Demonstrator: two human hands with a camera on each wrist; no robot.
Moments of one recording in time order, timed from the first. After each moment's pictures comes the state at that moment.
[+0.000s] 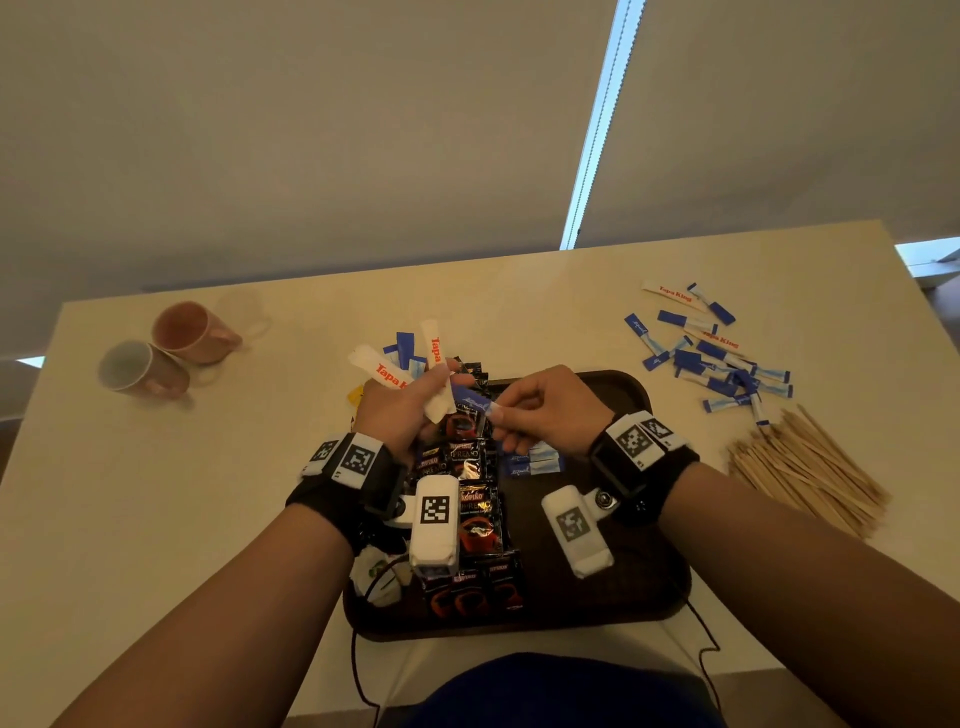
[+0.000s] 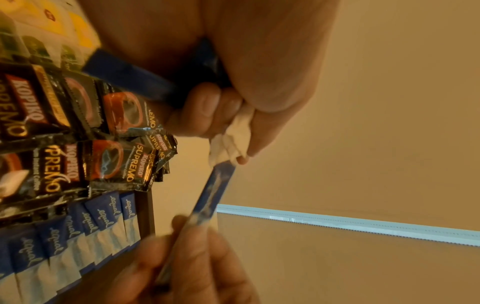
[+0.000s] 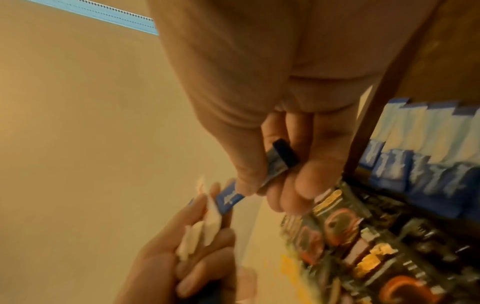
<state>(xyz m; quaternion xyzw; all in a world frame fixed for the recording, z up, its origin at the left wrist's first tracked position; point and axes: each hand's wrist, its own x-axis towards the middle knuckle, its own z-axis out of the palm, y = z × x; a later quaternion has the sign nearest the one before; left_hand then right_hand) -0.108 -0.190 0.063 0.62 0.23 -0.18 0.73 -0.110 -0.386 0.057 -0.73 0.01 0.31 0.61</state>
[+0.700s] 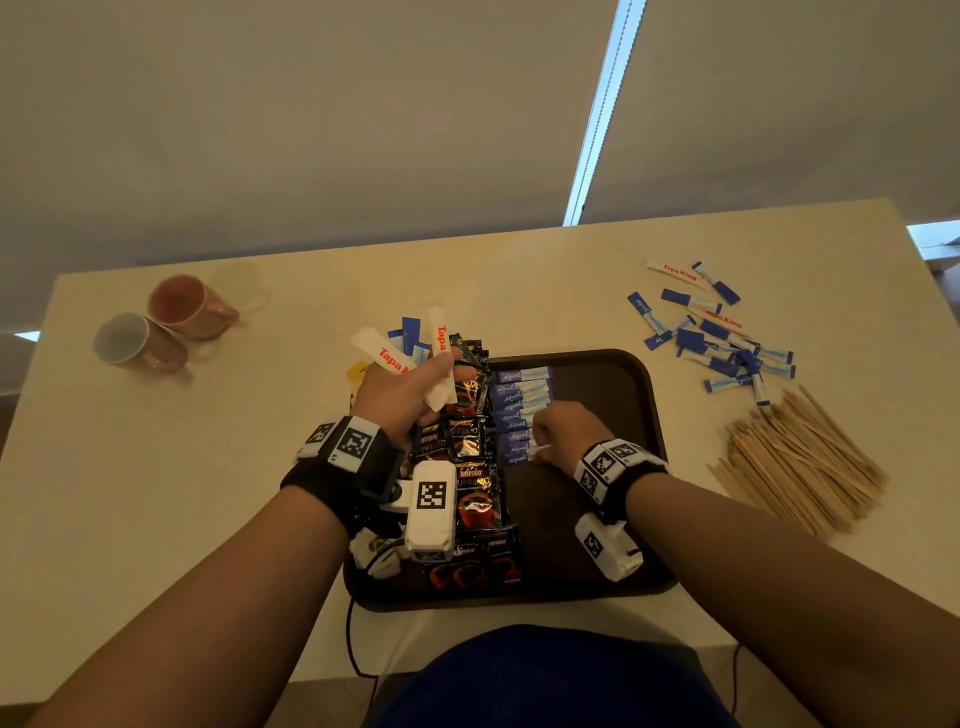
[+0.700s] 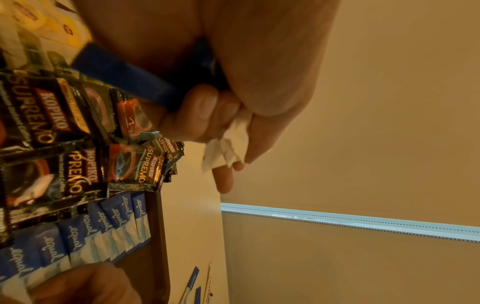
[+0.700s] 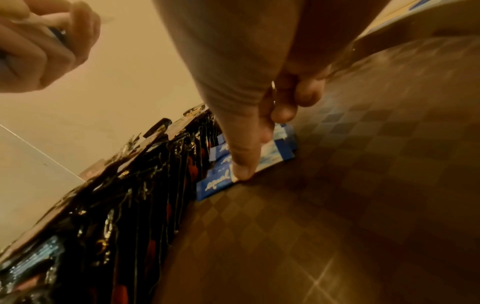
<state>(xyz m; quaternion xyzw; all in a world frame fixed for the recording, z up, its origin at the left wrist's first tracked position) -0.116 -0.188 0.062 0.64 0.23 -0.20 0.70 -0.127 -0.405 -0.026 -0.93 -0.08 0.33 0.16</state>
